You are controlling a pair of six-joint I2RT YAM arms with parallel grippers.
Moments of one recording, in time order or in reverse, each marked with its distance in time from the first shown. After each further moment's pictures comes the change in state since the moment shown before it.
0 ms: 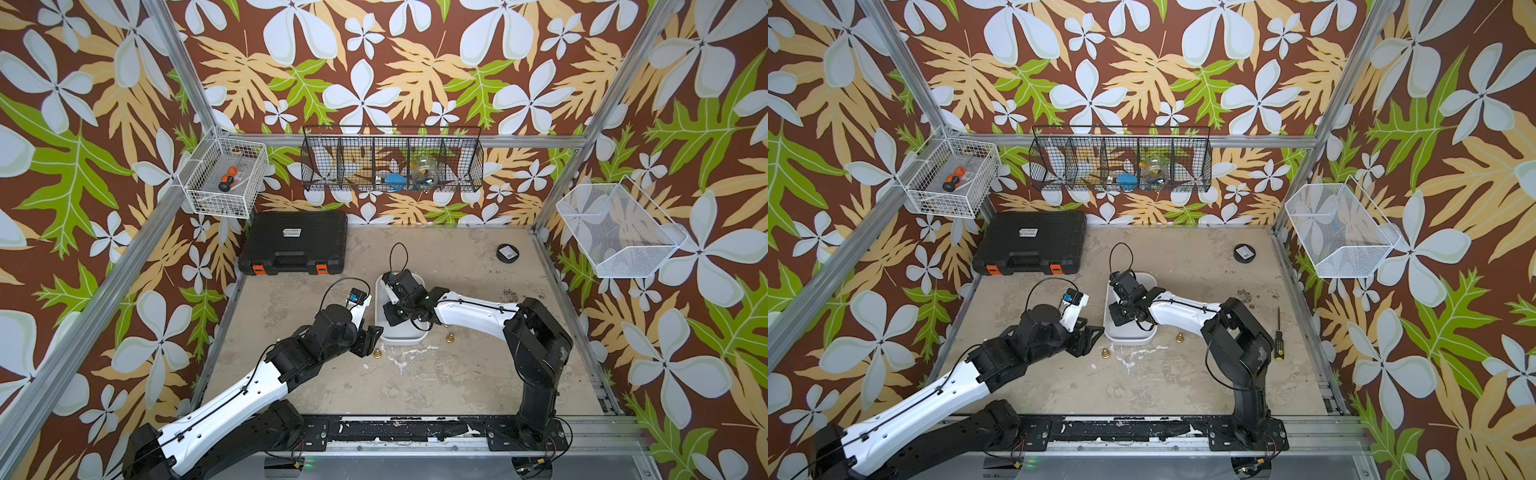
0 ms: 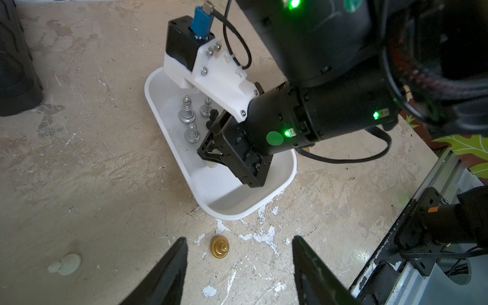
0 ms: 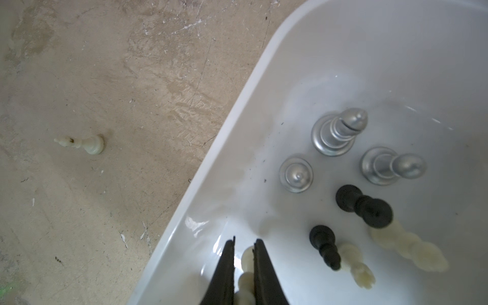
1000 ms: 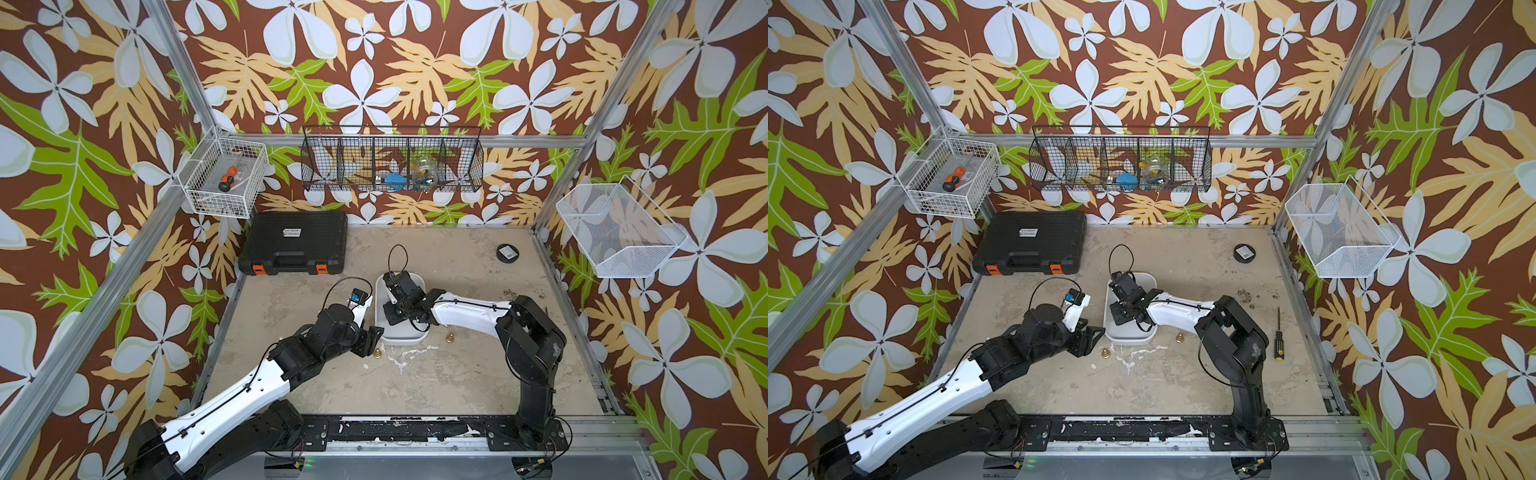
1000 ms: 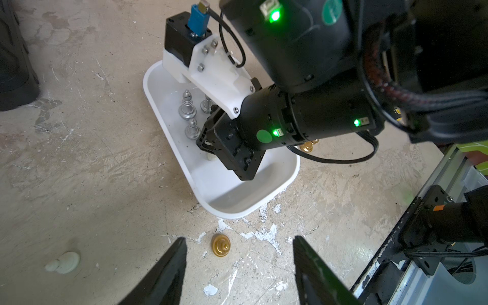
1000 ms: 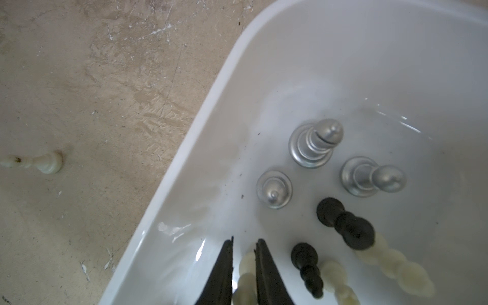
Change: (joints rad) left arm 0.000 0.021 0.000 0.000 0.000 0.000; right arm -0.002 0.043 -0.003 0.044 0.077 -0.004
